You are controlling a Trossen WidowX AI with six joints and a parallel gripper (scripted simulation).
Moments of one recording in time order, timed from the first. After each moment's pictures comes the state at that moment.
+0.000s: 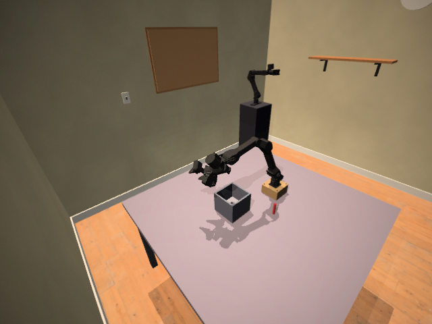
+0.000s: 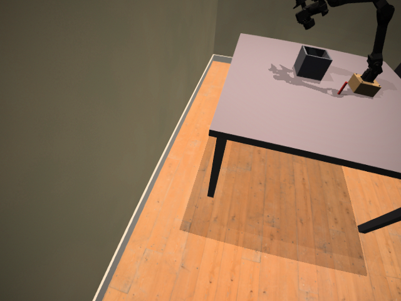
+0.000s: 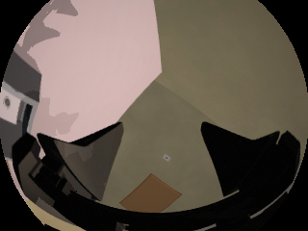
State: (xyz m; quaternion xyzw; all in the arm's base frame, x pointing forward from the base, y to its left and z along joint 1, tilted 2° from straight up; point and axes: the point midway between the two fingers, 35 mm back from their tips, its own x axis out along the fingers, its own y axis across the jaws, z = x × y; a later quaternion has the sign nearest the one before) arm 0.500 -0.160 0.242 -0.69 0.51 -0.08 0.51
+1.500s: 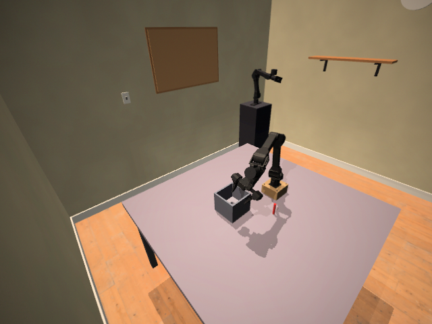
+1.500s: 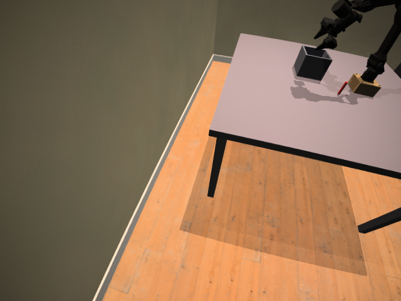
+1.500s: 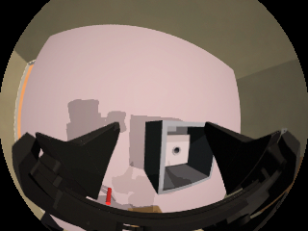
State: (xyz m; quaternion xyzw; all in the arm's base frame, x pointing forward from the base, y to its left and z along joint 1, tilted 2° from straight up) arm 0.383 0.060 0.175 -0.17 0.50 -0.05 0.85
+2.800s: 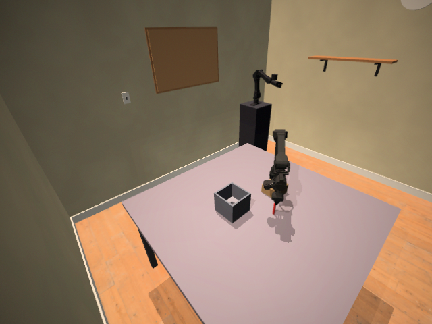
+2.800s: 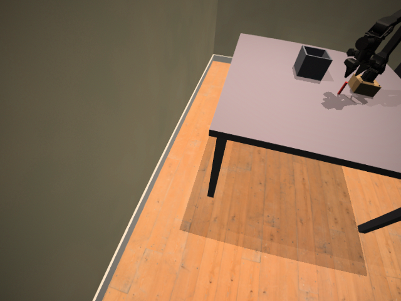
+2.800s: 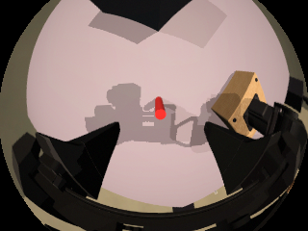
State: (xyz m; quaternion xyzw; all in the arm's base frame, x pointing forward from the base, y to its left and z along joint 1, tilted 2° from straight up) arm 0.164 0.127 0.077 0.30 0.62 -0.32 0.64
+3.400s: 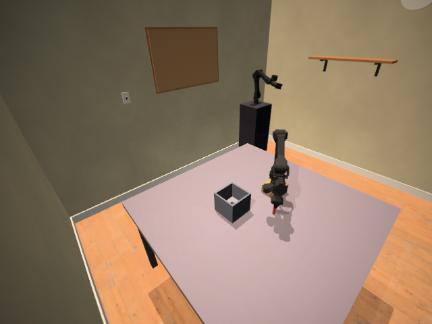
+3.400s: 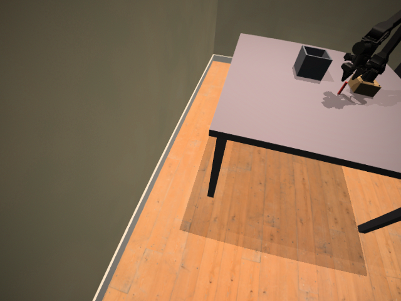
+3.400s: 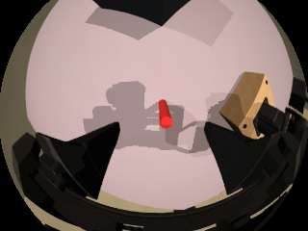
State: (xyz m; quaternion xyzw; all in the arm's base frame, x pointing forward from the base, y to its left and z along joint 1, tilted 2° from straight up) arm 0.168 0.129 0.053 0.31 0.62 -0.32 0.65
